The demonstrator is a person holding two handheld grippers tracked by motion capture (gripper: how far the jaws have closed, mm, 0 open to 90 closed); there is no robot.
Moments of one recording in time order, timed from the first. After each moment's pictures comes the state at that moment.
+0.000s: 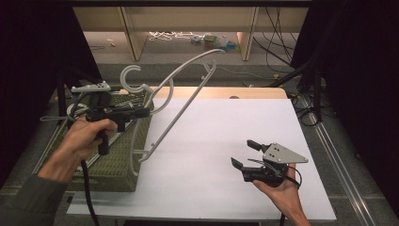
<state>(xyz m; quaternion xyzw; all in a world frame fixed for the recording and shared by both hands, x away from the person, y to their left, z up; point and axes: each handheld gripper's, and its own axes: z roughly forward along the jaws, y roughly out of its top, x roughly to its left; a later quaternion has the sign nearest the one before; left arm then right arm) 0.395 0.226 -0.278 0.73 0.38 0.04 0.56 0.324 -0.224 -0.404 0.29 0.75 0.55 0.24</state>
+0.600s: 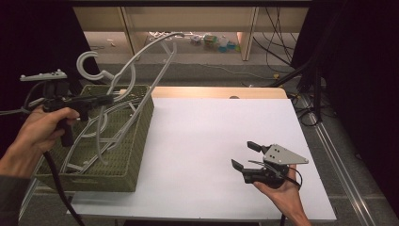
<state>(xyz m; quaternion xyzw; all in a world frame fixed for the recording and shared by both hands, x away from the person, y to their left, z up) 0.396 0.305 -0.256 0.71 0.43 0.12 0.54 0.322 -0.226 -0.405 0.28 0.76 0.55 0.23</state>
